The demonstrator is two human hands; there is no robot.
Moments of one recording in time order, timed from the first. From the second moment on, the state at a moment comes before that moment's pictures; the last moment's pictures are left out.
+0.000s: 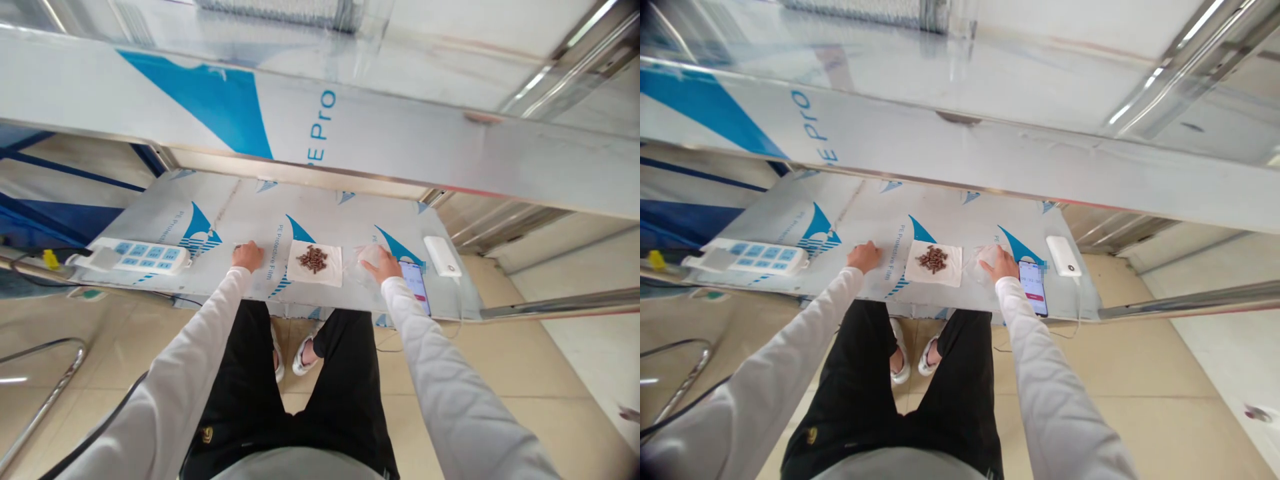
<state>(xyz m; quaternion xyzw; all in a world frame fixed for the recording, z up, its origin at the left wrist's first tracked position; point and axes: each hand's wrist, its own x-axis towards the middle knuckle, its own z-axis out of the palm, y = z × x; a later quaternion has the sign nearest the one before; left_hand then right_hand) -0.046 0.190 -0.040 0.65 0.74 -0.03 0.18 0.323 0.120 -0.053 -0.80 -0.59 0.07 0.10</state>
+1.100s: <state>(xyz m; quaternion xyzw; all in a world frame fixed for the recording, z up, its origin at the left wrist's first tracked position) -0.023 -0.080 0.009 0.52 0.48 0.27 0.66 0.143 -0.093 0.016 -0.53 -0.41 0.65 0.35</state>
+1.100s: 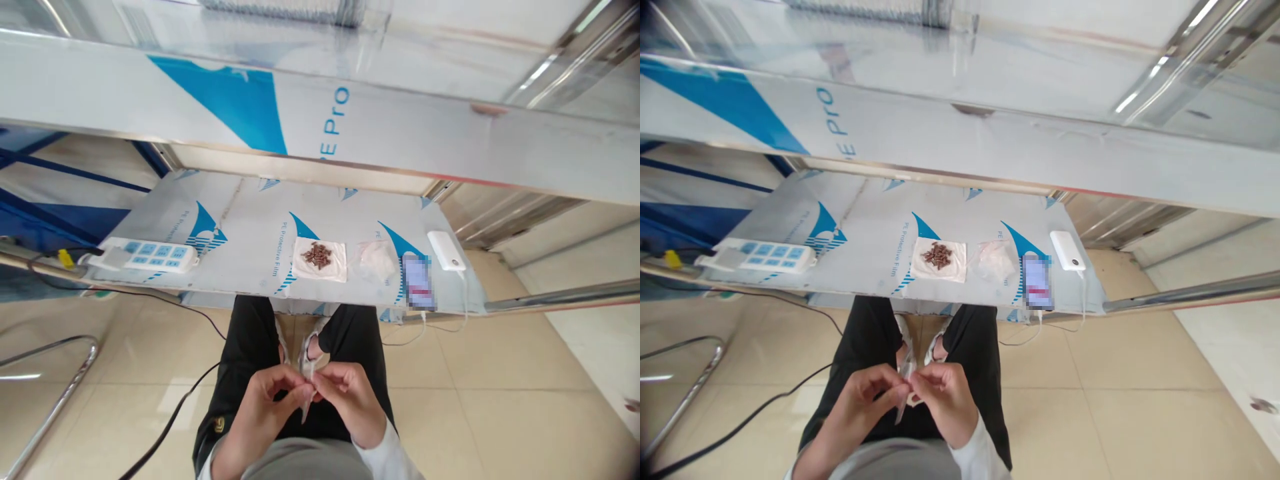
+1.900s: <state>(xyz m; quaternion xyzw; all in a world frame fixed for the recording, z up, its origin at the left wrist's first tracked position) -0.055 -0.058 0.074 0.63 0.61 0.27 0.41 0.101 -0.084 0.011 -0.50 -0.59 0.47 0.43</state>
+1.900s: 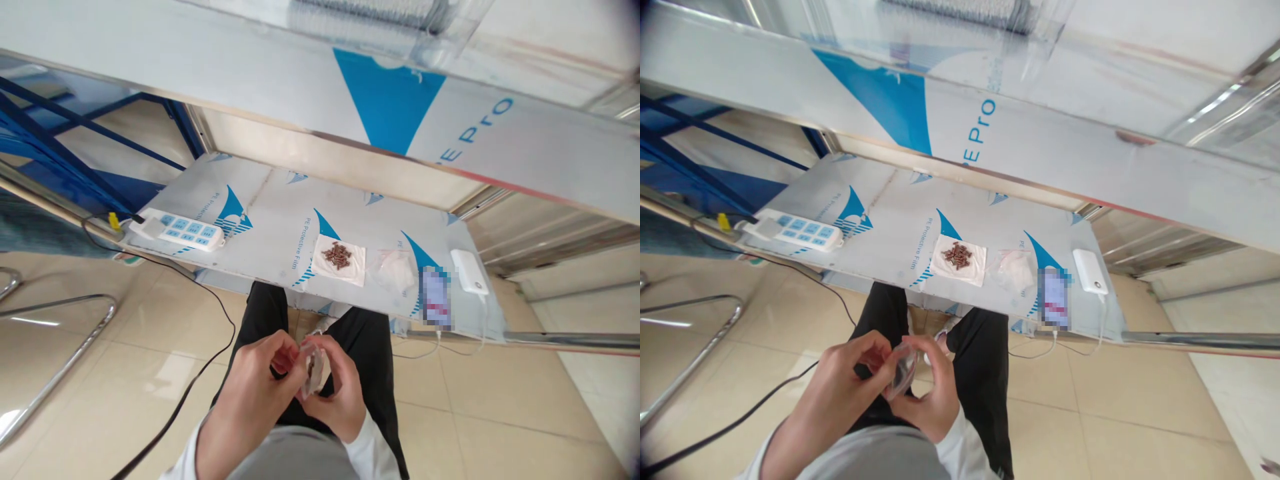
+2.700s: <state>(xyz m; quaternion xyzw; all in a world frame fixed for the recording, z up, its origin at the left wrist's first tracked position) -0.086 -0.100 -0.093 0.70 0.68 0.22 0.08 0.162 0.182 -0.006 -0.51 -0.84 0.00 -0.20</state>
